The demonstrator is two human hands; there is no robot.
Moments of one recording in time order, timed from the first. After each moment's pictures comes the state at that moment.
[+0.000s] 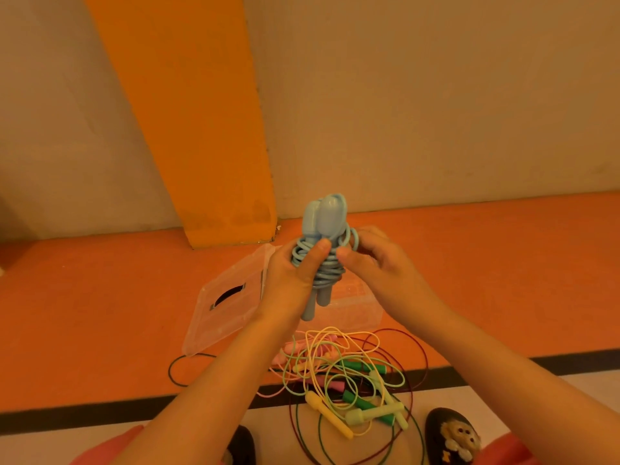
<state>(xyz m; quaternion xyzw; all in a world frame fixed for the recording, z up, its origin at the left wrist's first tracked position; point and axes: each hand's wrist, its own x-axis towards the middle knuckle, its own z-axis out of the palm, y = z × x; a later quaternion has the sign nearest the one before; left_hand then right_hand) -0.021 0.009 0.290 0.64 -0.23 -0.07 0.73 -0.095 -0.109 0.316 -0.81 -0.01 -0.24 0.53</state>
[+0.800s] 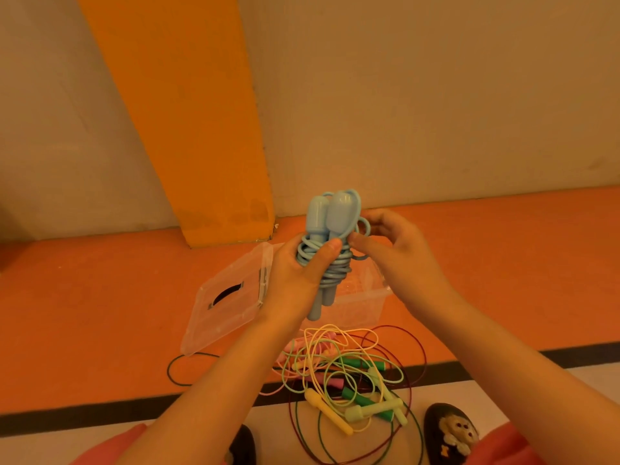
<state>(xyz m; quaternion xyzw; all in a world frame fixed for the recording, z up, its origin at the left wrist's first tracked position) -0.034 0.006 0.301 0.65 -0.24 -0.10 0.72 -0.097 -0.118 0.328 -0.73 0.03 -0.28 0.63</state>
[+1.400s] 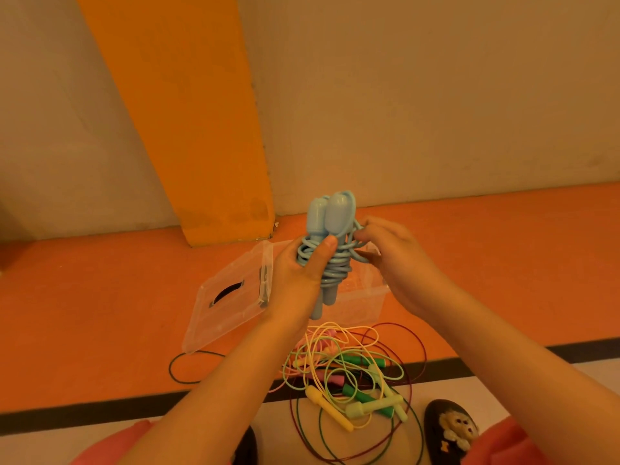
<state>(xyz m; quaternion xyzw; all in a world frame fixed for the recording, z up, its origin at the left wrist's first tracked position) -0.041 0.002 0.298 0.62 -0.20 -0.11 0.75 -0.093 -0.118 0.326 -0.68 0.08 -0.18 0.71</state>
